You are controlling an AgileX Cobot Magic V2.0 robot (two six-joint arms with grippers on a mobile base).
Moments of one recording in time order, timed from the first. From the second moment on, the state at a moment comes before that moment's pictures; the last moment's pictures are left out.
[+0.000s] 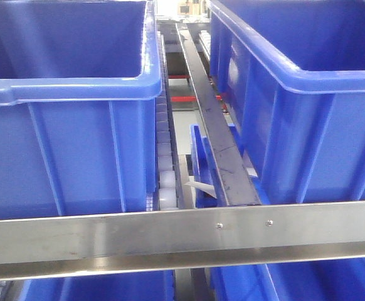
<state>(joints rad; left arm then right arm) -0.17 0.00 -0.53 0.12 0.79 -0.11 0.04 1.21 -1.13 0.06 0.77 -0.13</state>
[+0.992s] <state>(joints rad) -0.17 0.00 -0.52 0.12 0.80 -0.11 0.04 0.00 -0.42 0.06 0.56 -0.13</state>
